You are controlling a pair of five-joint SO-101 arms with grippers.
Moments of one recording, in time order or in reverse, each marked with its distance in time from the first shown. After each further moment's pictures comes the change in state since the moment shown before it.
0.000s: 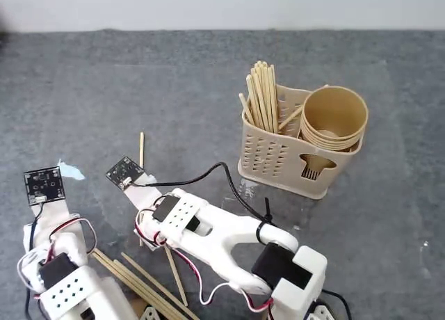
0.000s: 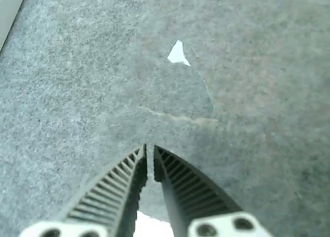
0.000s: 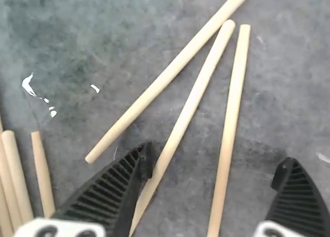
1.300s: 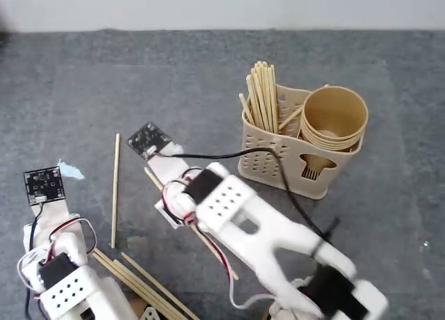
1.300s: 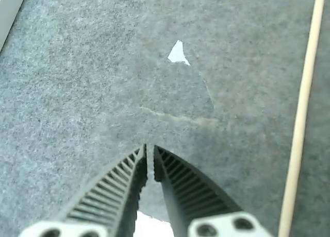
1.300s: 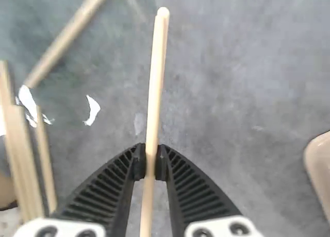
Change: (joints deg) left arm 0.0 0.0 0.0 0.0 0.0; right arm 8.6 -26.9 0.5 18.0 6.8
